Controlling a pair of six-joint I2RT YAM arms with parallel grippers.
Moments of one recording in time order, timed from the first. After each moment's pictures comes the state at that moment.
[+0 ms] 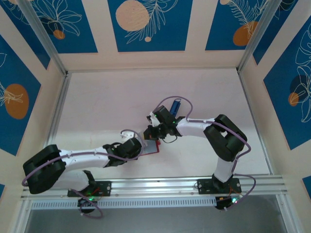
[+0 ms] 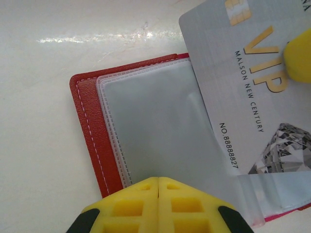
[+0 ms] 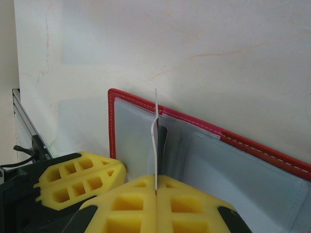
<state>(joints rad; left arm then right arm) -1.01 1.28 0.47 -0.25 -0.35 -0.86 0.77 1.78 0.96 -0.10 -0.54 0.69</state>
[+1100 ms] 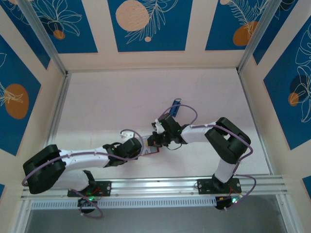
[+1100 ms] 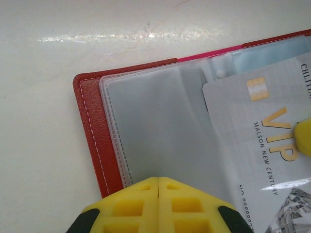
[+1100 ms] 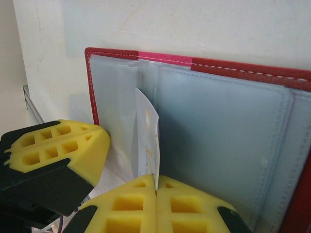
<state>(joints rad) -1.01 1.28 0.47 -0.25 -0.35 -0.88 0.77 1.74 0.76 0.07 -0.59 0.81</state>
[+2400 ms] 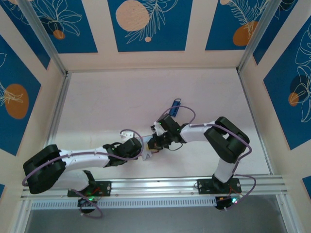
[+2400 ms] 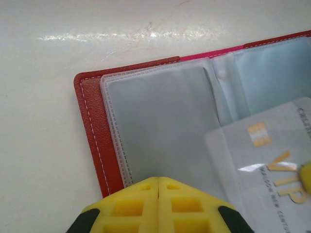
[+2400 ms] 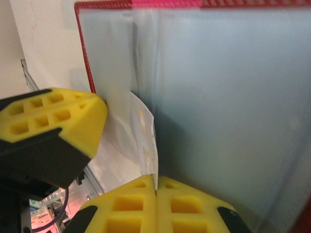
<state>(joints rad) -1.01 1.29 0.47 -0.26 -0.35 -0.89 0.77 1.77 0.80 -0.03 -0.69 0.76</state>
